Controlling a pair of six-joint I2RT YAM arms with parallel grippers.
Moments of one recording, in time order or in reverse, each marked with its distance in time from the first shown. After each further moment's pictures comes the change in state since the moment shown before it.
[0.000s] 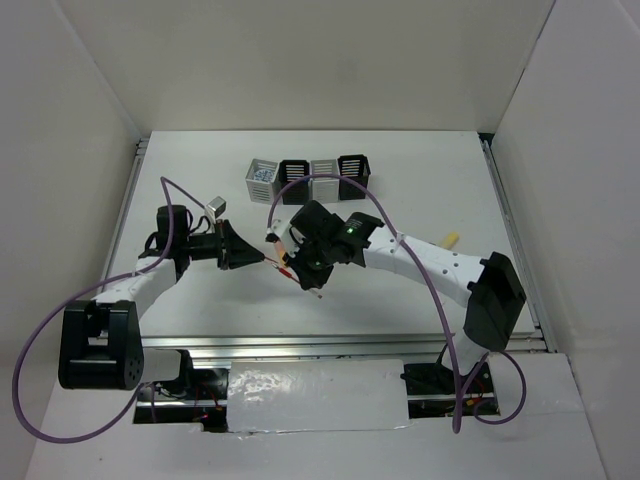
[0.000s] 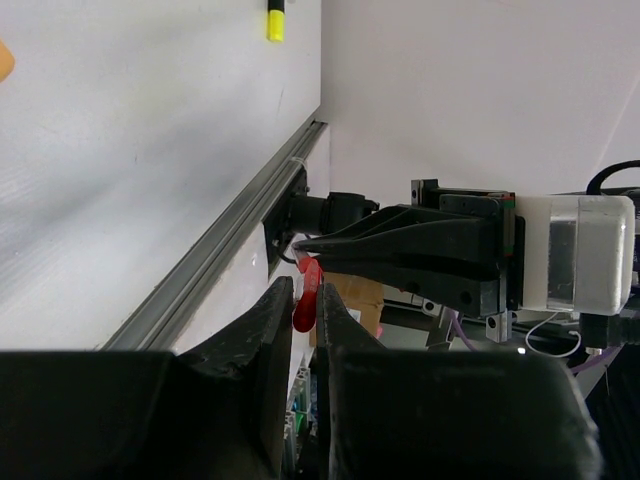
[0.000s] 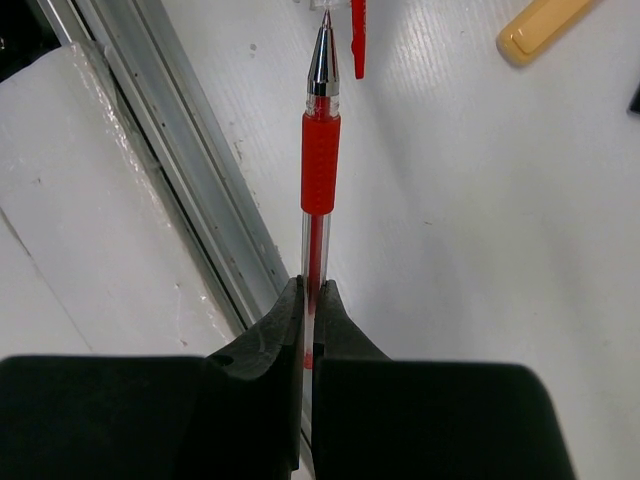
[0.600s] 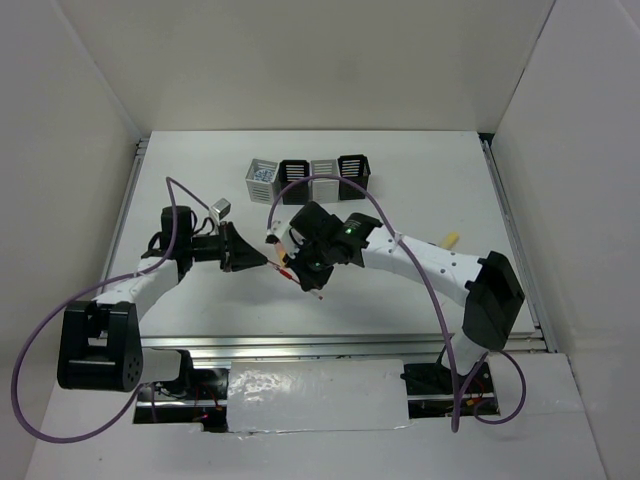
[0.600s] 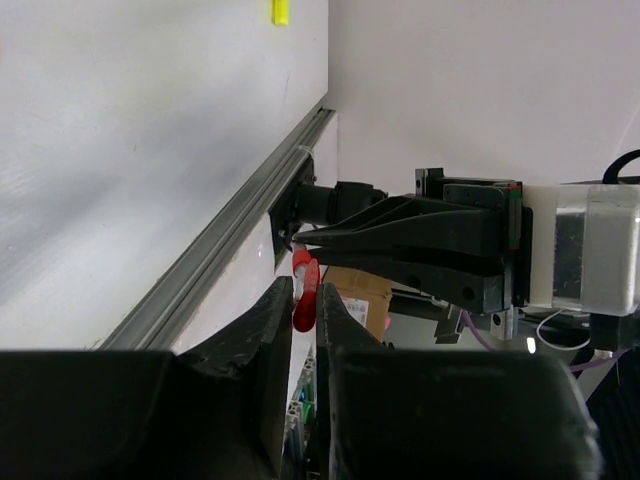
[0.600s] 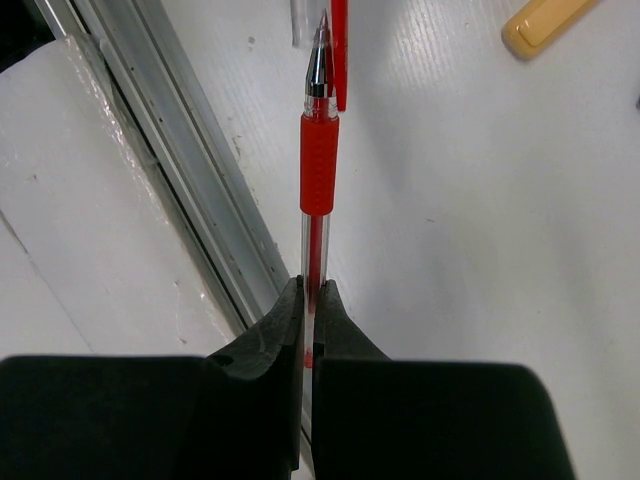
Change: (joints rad) left arm -0.018 -0.005 0.000 -0.022 -0.010 0.025; right arm 0.000 0.008 -0.005 -0.003 0.001 0.000
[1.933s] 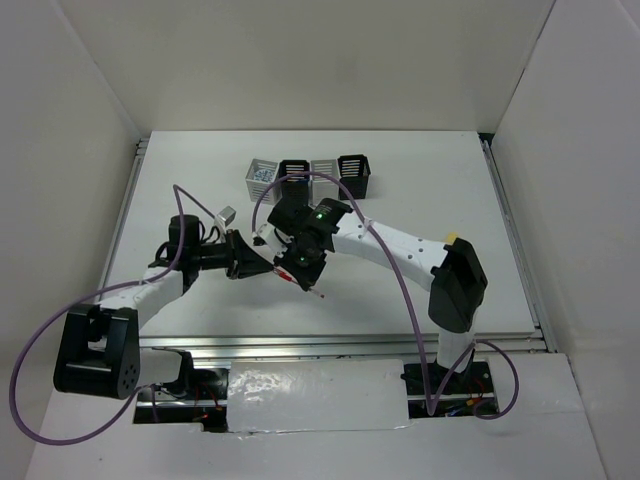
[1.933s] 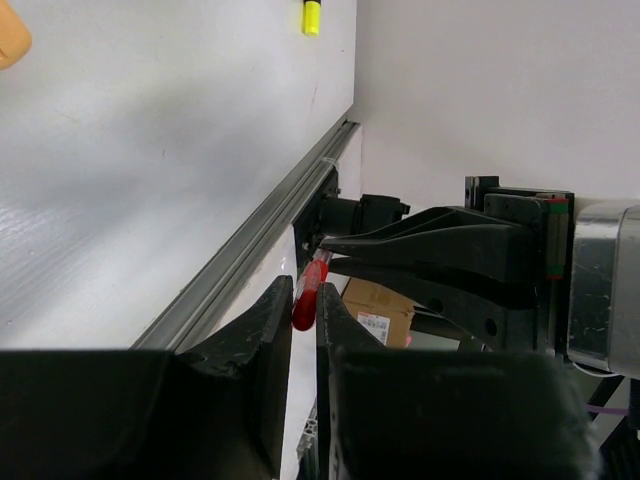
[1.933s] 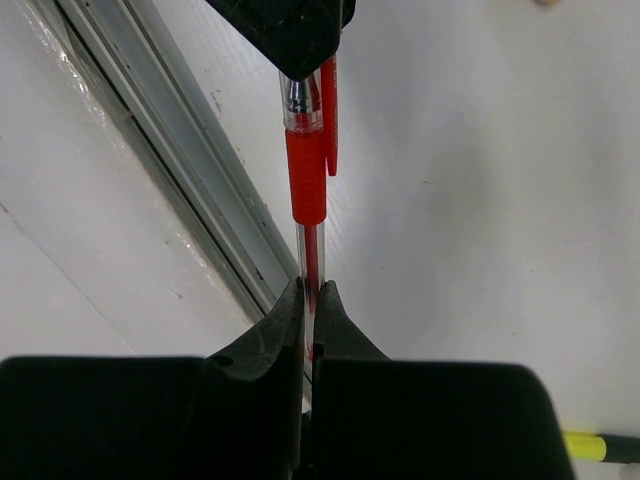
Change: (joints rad) left arm -0.083 -0.027 -0.093 0.113 -0.106 -0.044; right arm 0.017 0.212 0.288 -0.288 0.053 -0.027
